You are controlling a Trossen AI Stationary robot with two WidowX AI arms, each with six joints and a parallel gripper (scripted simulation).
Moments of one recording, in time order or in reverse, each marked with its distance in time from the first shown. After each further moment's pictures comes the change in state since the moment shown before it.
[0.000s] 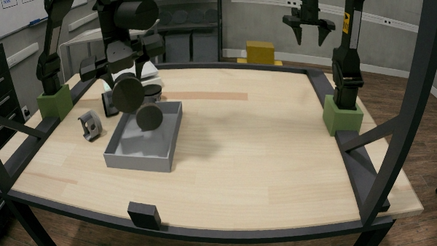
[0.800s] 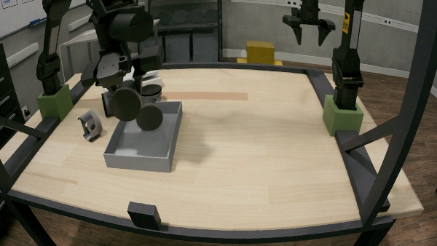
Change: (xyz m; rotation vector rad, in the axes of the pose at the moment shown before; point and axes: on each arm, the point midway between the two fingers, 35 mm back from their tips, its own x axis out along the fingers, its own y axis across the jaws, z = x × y) left arm 0.020 -0.002 0.002 0.301 0.032 0.059; right arm 0.000 0.000 0.000 0.000 0.000 0.000
